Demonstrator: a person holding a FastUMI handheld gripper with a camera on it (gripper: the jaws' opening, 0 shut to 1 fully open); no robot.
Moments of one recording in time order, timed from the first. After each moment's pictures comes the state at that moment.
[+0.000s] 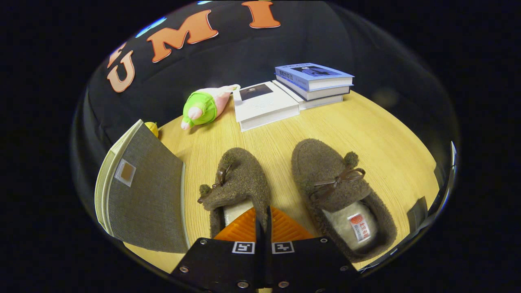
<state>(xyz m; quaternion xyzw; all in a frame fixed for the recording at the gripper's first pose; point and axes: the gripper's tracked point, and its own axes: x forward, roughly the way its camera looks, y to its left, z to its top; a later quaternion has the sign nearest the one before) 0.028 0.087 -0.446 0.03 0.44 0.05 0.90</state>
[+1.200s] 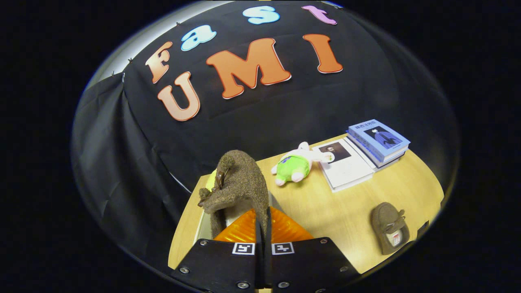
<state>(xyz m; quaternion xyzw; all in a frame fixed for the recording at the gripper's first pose) 0.041 0.302 -0.274 0.08 0.34 0.19 0.92</state>
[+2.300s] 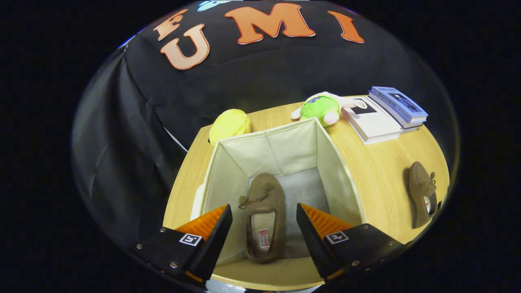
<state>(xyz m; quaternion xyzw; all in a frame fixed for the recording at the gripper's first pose) -0.024 0.368 -0.368 0.02 0.44 0.20 0.88</state>
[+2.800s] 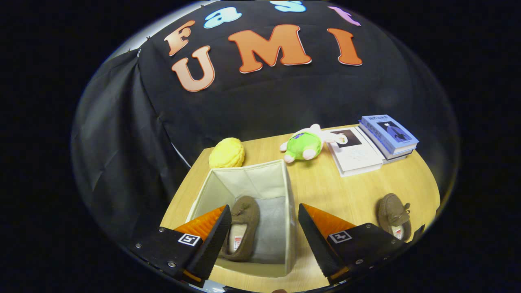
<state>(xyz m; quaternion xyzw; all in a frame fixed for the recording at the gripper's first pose) 0.010 0.279 -0.305 0.01 0.36 0.21 0.91</state>
